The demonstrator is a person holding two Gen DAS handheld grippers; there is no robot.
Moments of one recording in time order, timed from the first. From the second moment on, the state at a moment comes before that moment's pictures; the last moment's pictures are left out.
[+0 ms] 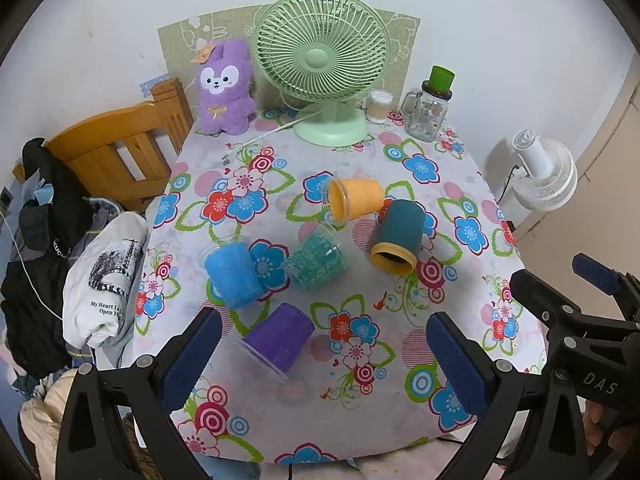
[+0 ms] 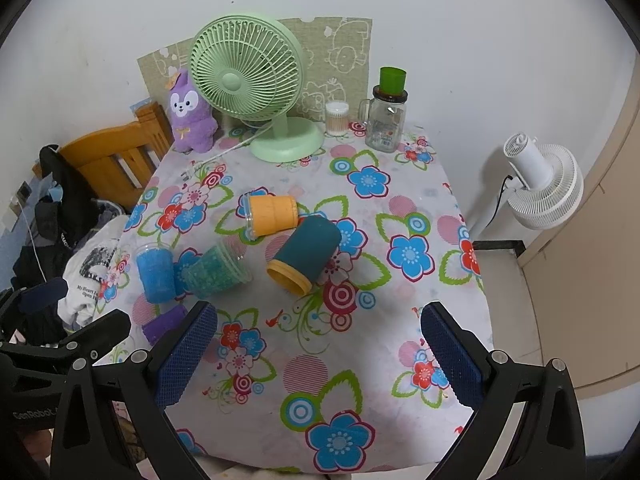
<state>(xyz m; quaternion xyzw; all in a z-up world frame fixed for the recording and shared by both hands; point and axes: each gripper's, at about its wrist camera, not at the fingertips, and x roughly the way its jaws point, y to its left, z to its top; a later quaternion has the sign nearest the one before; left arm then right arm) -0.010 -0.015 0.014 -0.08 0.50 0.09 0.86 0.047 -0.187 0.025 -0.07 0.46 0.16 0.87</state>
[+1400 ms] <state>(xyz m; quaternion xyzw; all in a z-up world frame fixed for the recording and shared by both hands) 0.038 0.006 -0.021 -0.09 0.55 0.11 0.82 0.110 -0.162 -0.005 -0.09 0.51 0.17 0.83</state>
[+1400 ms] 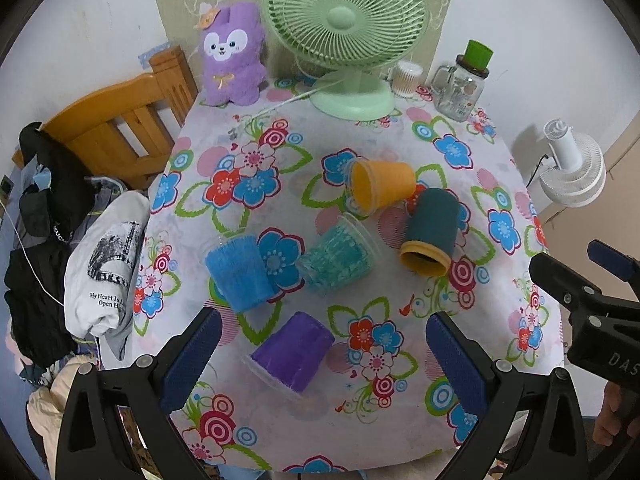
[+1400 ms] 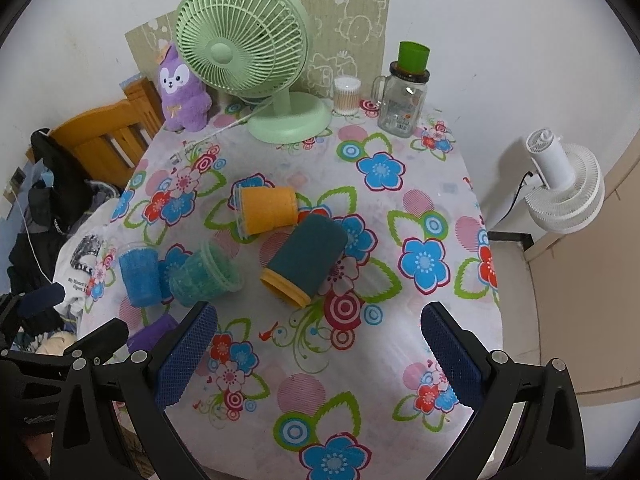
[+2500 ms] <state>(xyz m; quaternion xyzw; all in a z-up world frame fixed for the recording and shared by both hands) 0.166 0.012 -0.098 -0.09 0.59 0.10 0.80 0.231 -0.145 -0.077 -0.07 0.55 0.16 0.82</state>
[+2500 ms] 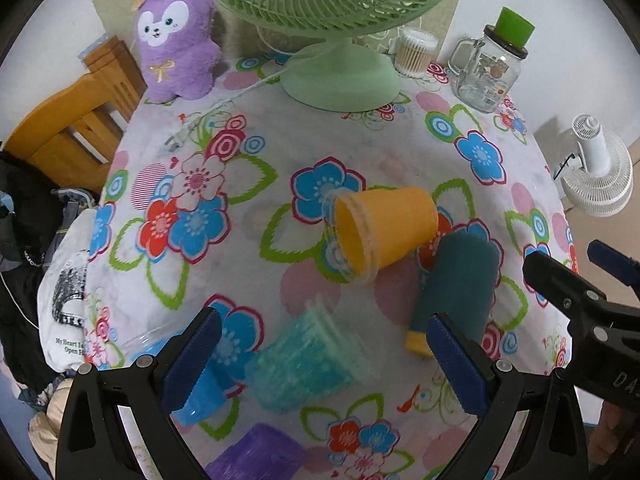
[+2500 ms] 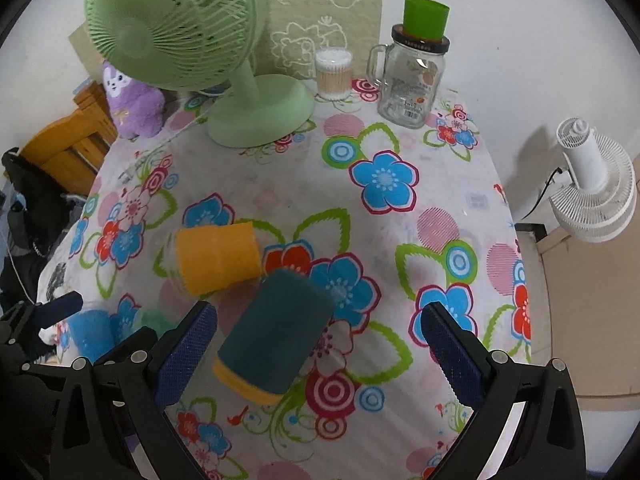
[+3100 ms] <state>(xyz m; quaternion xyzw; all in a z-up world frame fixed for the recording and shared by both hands) 0.233 -0.001 -0.140 -0.14 0.62 0.12 0.77 0.295 -0.146 -0.113 -0.05 0.58 0.14 0.80</state>
